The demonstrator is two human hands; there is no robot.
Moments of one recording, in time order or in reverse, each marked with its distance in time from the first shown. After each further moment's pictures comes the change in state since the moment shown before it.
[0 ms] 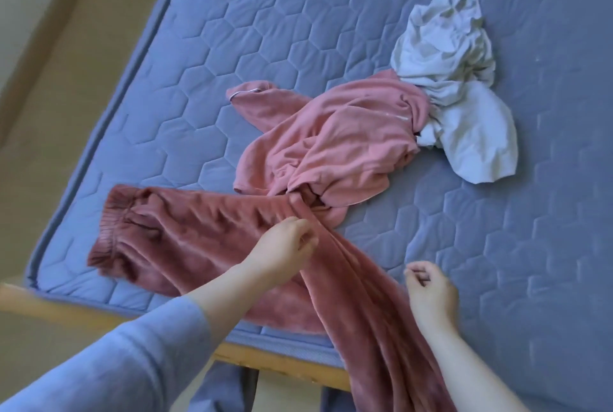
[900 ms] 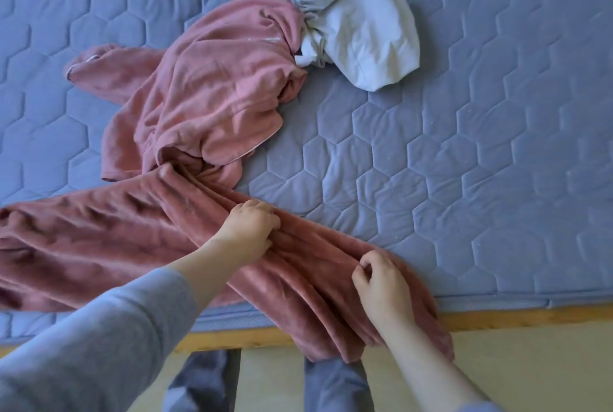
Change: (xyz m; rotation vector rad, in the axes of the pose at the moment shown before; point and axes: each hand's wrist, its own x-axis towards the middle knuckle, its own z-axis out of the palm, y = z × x) left_hand 0.054 0.051 0.135 0.741 -0.394 0.213; right_hand -0.021 0.145 -0.023 -0.139 -0.126 -0.042
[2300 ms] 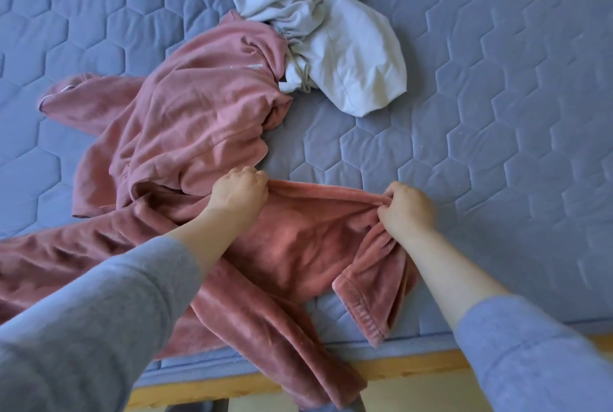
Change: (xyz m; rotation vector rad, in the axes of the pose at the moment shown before) left_hand 0.077 -0.011 -0.059 0.022 0.269 -0.248; right_hand 0.163 -0.030 -0.072 -0.257 0.006 0.076
